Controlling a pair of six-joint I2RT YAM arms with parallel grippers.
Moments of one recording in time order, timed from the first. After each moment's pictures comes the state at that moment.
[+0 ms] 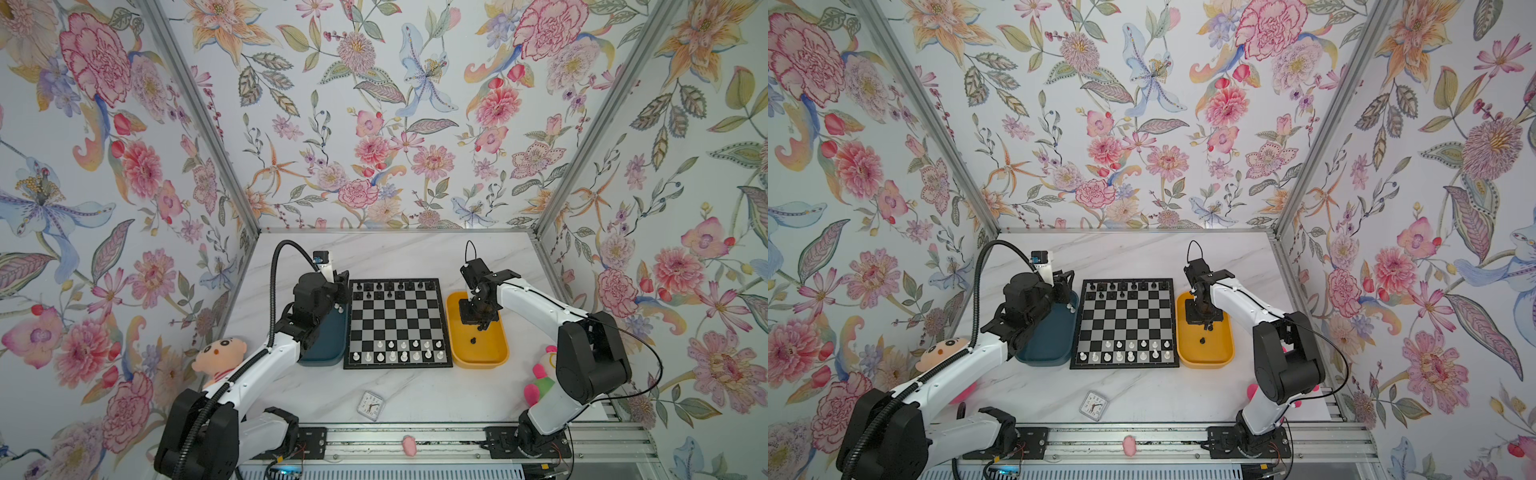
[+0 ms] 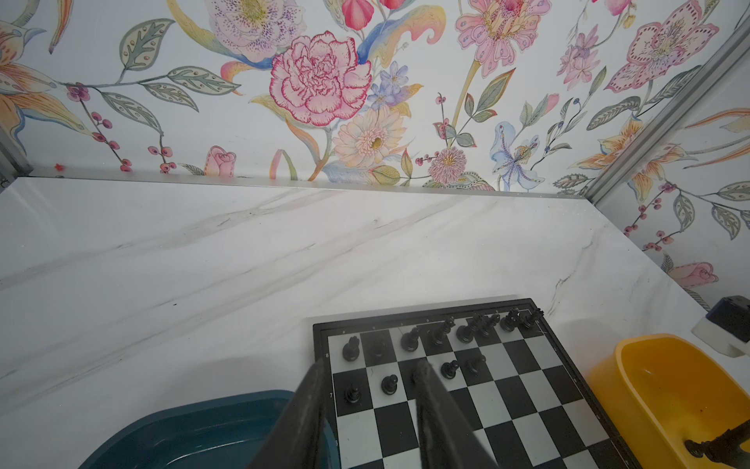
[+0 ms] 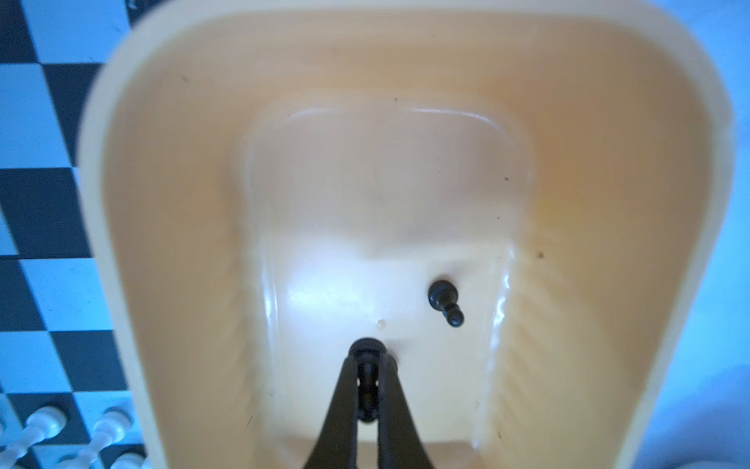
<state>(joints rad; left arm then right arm) -0.37 1.20 0.69 0.21 -0.07 -0.25 0.39 1.67 1.20 -0.91 0.07 0.33</state>
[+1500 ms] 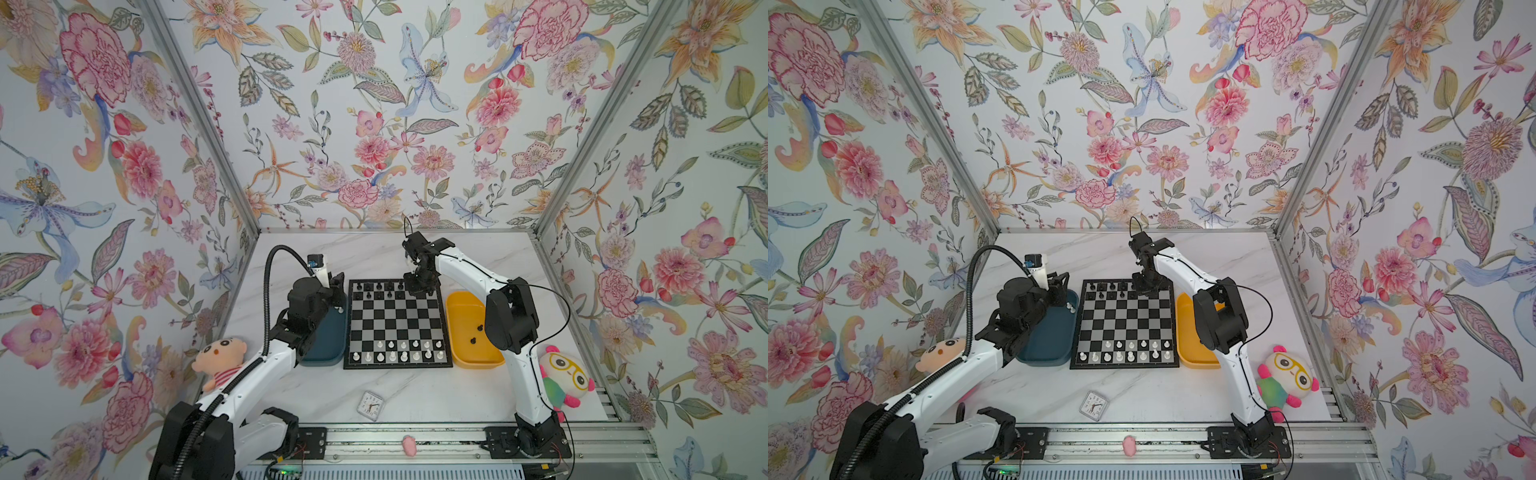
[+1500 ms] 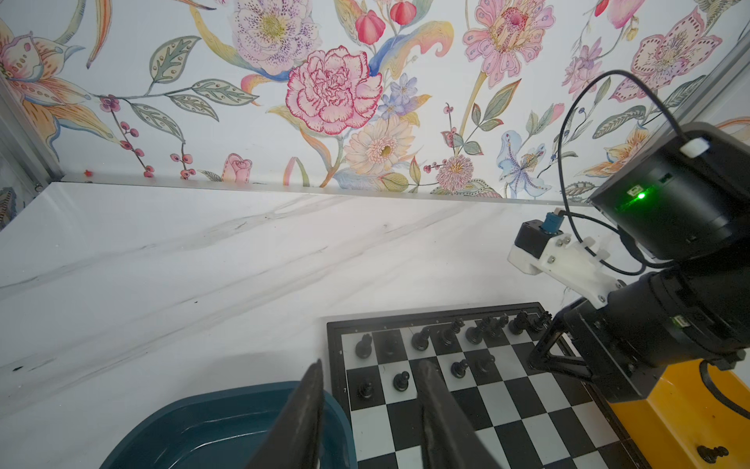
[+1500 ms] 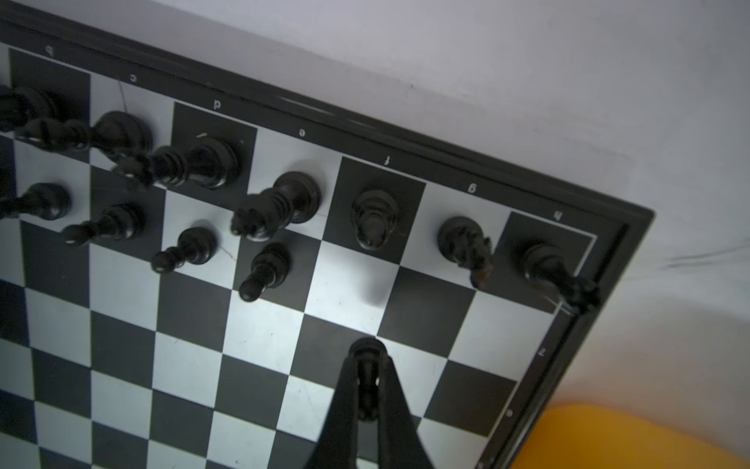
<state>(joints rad) -0.35 1.13 0.64 0.21 -0.09 -0.24 0.59 2.27 2.00 -1.07 -0.02 0.25</state>
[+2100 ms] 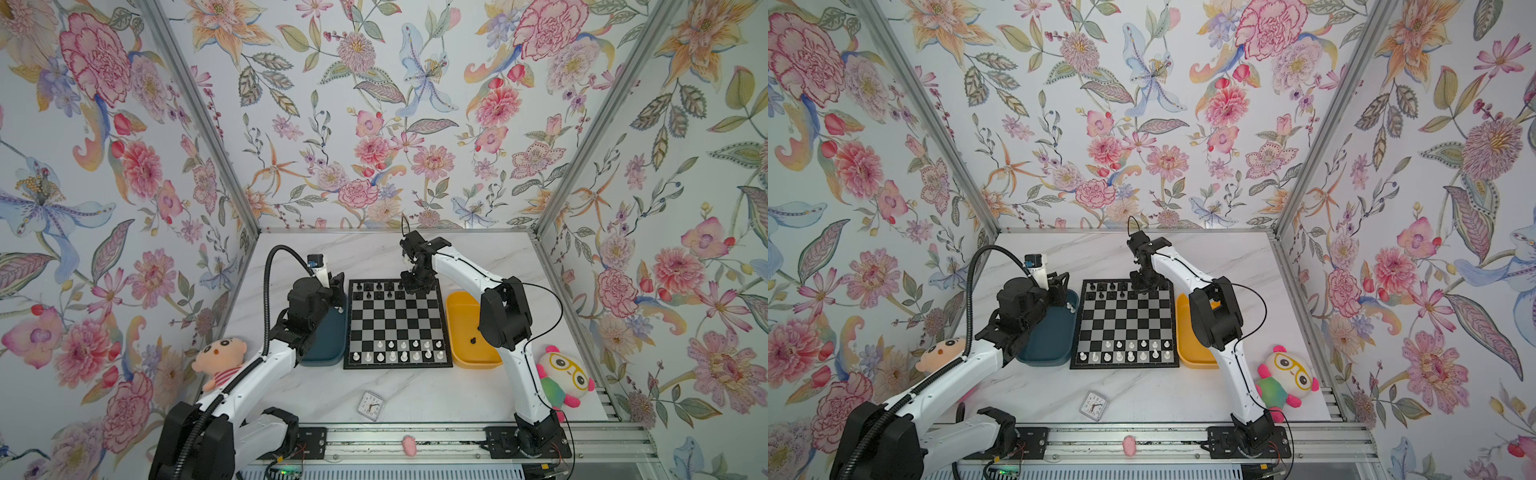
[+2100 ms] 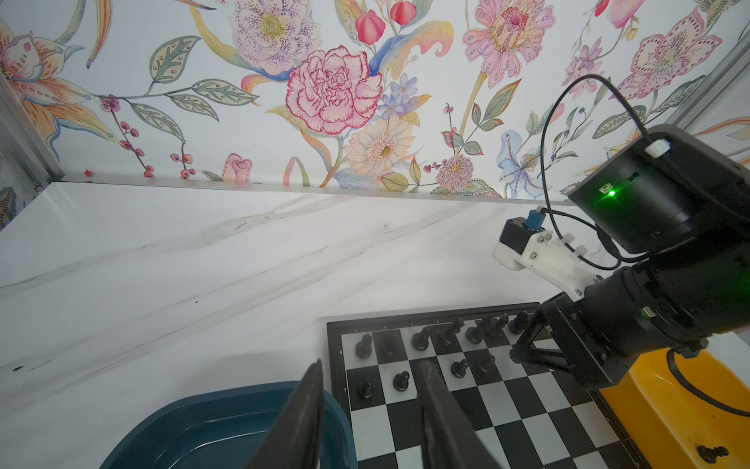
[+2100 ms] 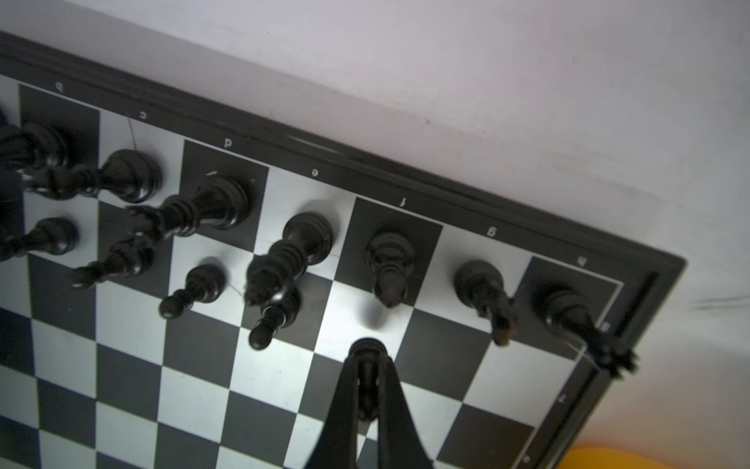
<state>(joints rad) -0.35 1.13 0.64 0.21 -0.09 -0.24 0.59 2.33 2.07 -1.07 -0.04 0.25</state>
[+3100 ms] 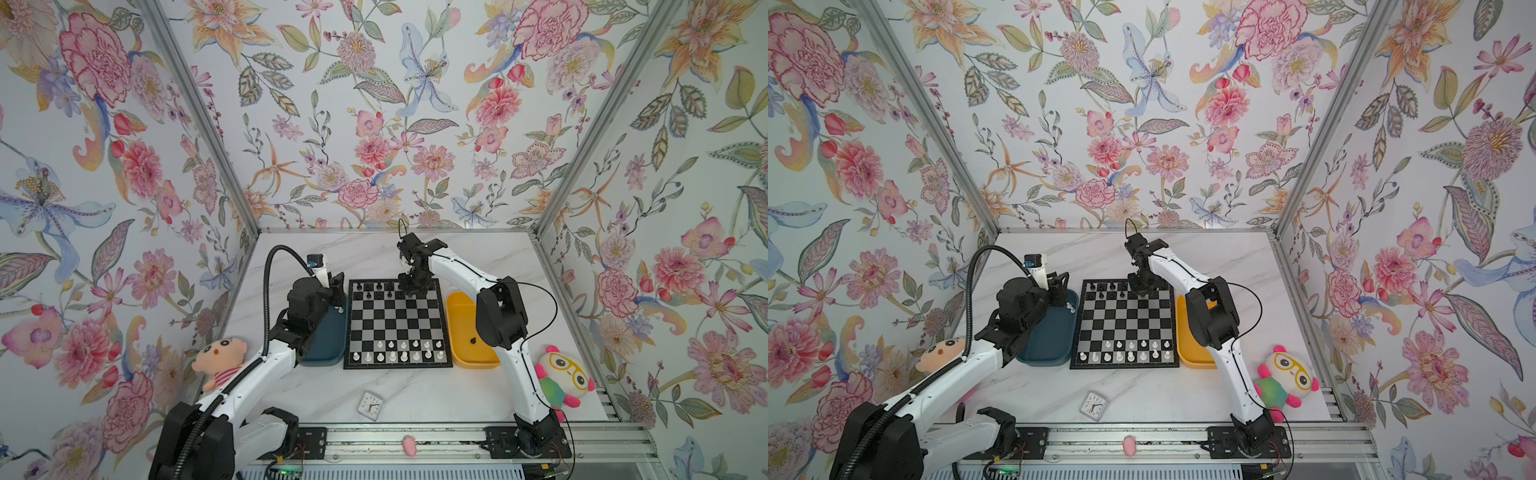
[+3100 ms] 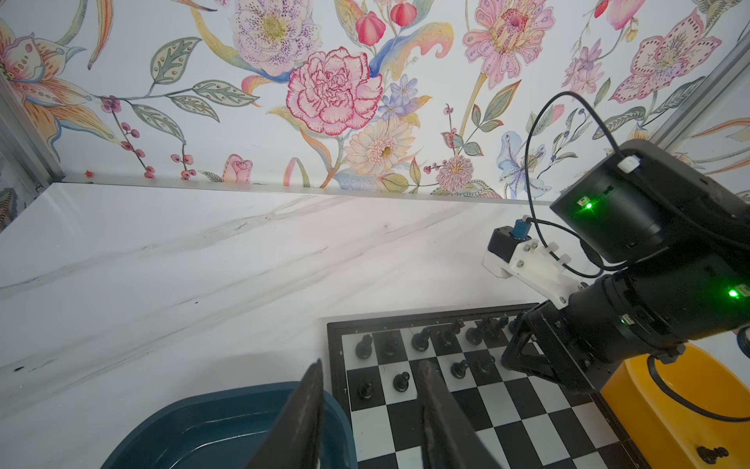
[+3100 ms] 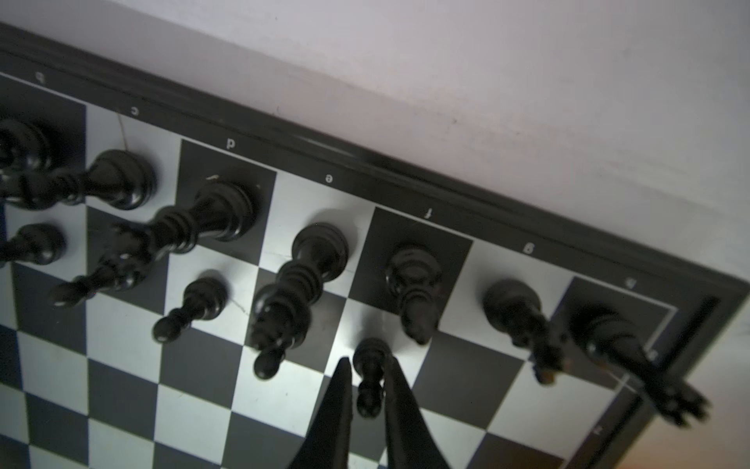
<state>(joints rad) -0.35 1.13 0.64 0.21 -0.09 -0.24 0.60 2.36 2.09 -1.07 -0.05 0.25</state>
